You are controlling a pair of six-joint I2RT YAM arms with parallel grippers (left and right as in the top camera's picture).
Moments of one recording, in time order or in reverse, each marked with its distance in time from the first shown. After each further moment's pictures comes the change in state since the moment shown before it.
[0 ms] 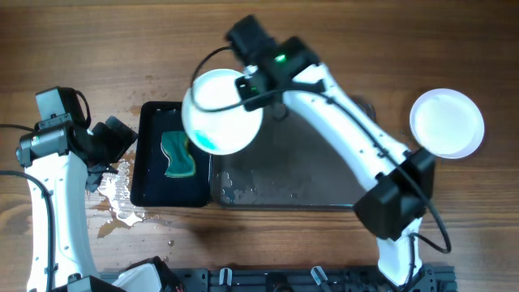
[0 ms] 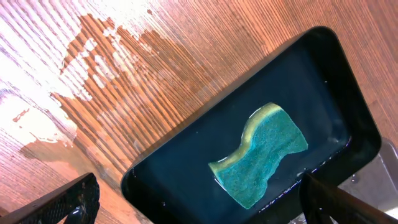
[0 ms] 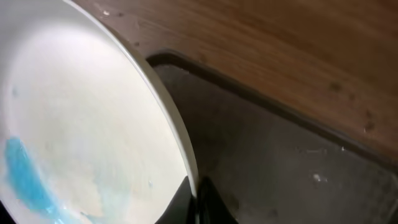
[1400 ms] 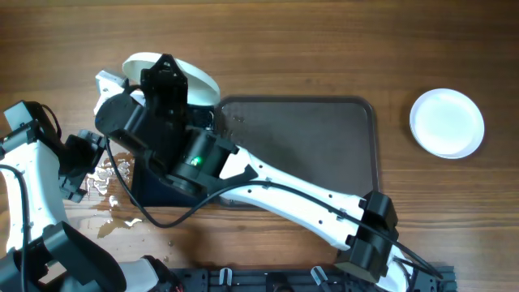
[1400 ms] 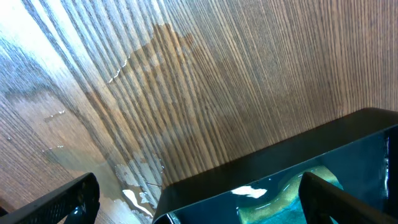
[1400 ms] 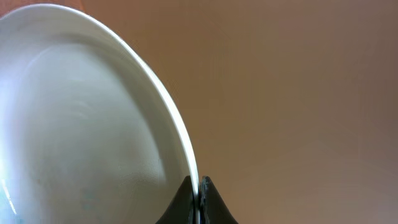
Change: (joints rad) left arm 0.230 0.184 0.000 0.042 0.023 -0.026; right arm 0.457 0.001 0.024 0.789 0.922 -1.238
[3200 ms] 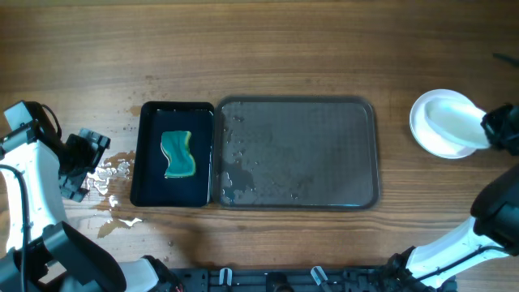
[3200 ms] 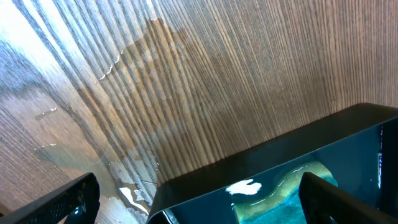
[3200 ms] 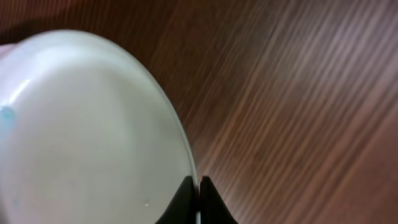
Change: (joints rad) left arm 0.000 0.000 0.000 -0.001 0.023 0.000; right arm -1.784 -0.149 -0.561 -0.676 -0.874 1.519
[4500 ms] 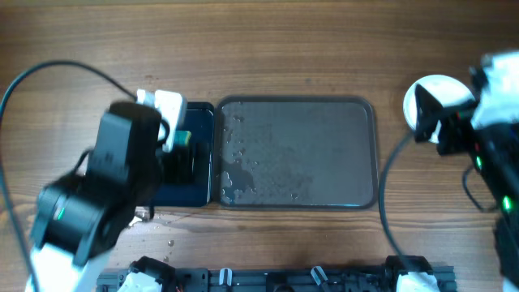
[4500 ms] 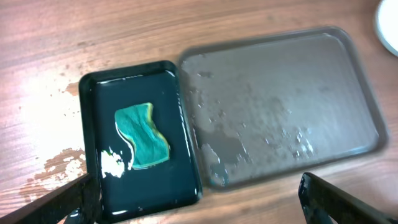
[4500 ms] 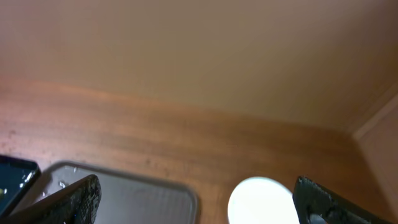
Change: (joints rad) left arm -0.974 -0.523 0.274 -0.245 -0.130 0.454; right arm 0.608 -1.032 -0.028 0.130 -0.261 -0.668
